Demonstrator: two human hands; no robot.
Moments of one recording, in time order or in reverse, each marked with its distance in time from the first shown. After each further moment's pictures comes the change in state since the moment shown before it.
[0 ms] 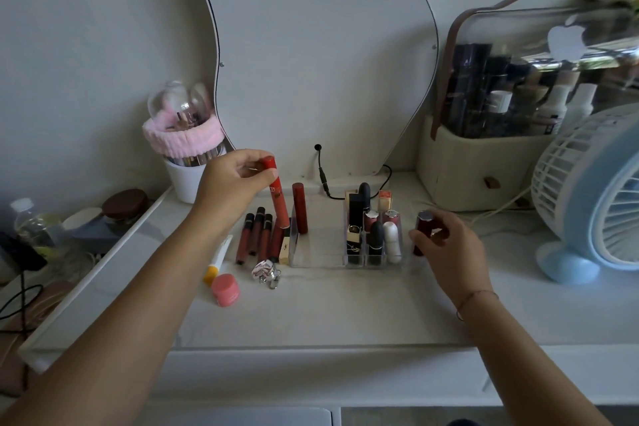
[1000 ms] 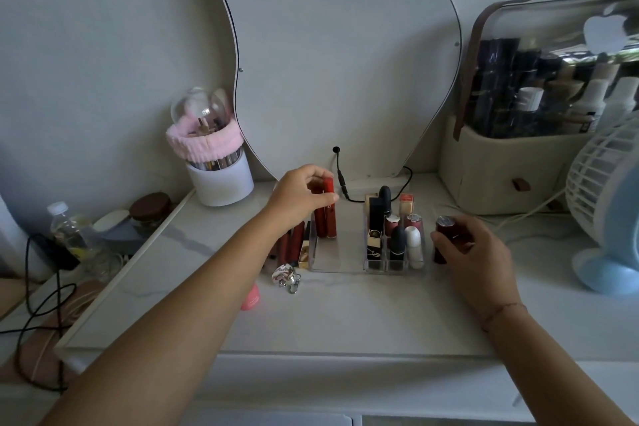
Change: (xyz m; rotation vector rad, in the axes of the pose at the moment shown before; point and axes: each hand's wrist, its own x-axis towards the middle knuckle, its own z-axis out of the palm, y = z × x) left_hand 0.023 -0.031 0.053 0.197 -0.275 -0.083; right_hand -0.001 0.004 0.006 0.038 0.033 -0.048
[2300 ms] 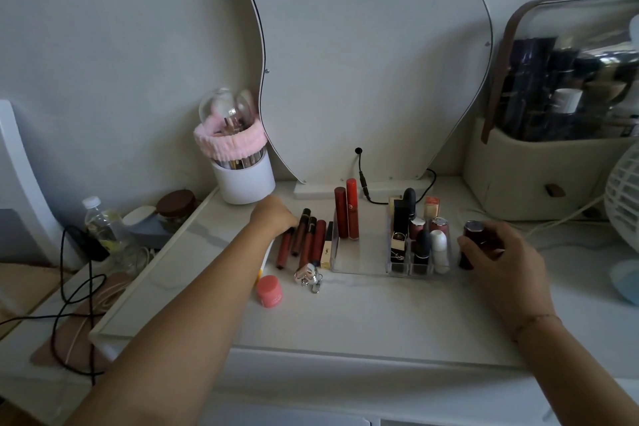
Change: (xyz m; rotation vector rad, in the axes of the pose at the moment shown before) left_hand 0.004 -0.071 -0.035 0.406 0.065 -0.500; right_hand -0.002 -0.005 -0.002 -0.013 -0.026 0.034
